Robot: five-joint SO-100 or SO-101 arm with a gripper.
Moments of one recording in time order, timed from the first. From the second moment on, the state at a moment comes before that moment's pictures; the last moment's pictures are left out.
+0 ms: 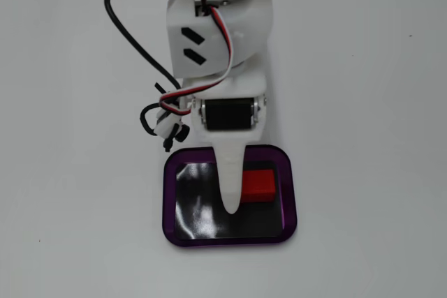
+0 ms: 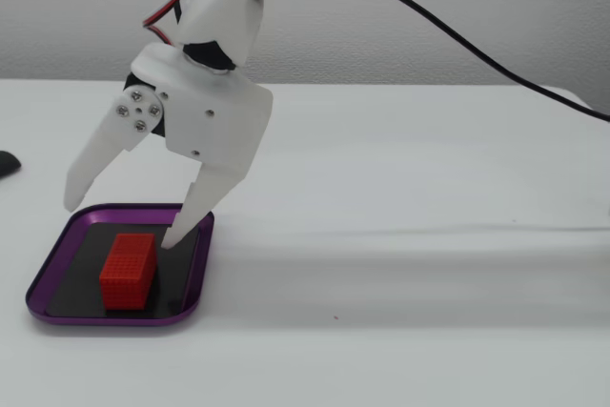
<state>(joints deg) 3.2 57.7 51.5 75.9 -9.0</state>
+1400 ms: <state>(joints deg) 1.8 57.7 59.1 67.8 -9.0</state>
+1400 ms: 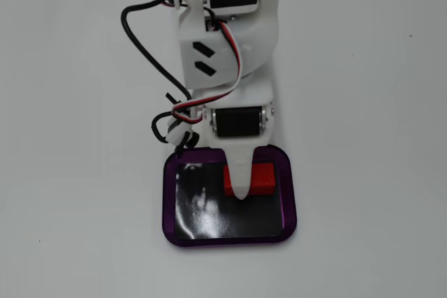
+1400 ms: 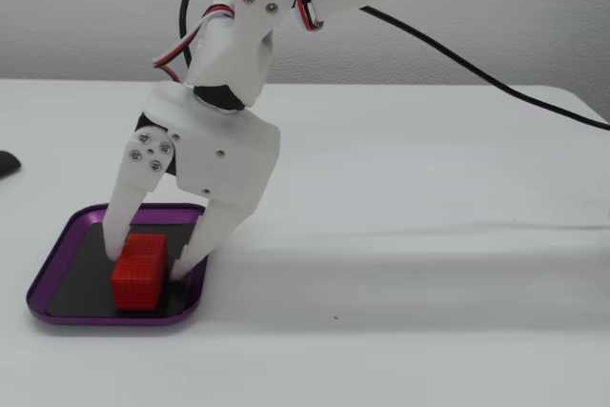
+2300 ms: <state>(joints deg) 1.8 91.6 61.2 78.2 -10.0</state>
